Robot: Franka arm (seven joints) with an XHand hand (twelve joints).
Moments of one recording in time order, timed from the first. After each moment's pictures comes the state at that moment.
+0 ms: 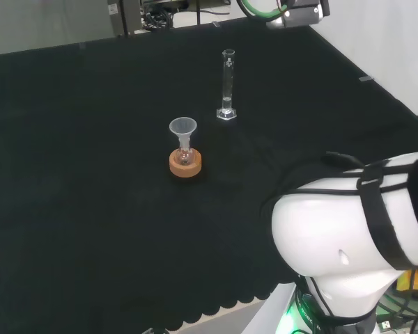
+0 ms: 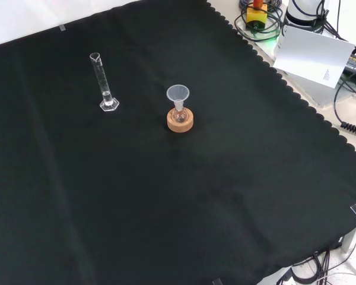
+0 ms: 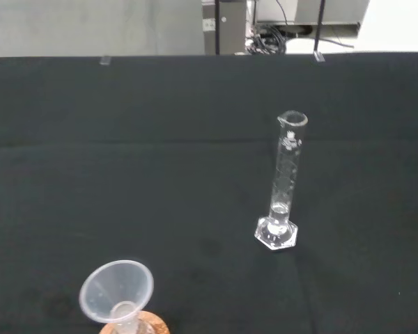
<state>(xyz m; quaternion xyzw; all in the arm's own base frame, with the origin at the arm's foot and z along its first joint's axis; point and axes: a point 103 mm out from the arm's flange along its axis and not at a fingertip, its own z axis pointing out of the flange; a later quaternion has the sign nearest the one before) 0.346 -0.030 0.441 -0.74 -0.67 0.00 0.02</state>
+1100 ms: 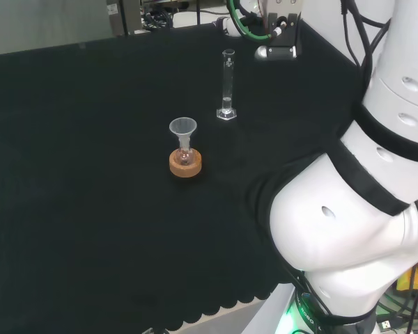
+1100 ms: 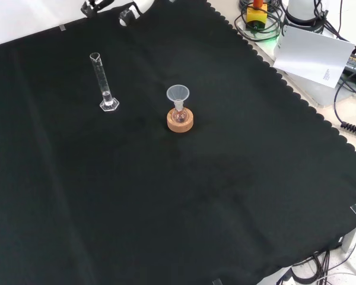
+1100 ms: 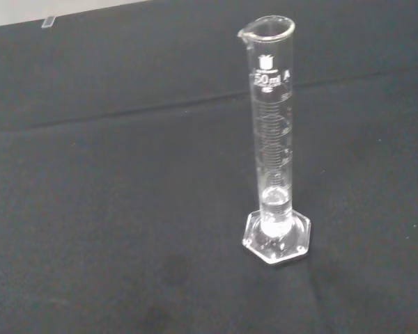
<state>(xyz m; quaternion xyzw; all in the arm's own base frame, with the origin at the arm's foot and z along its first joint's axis) 0.494 -0.098 0.292 -0.75 -0.66 -0.02 0.08</state>
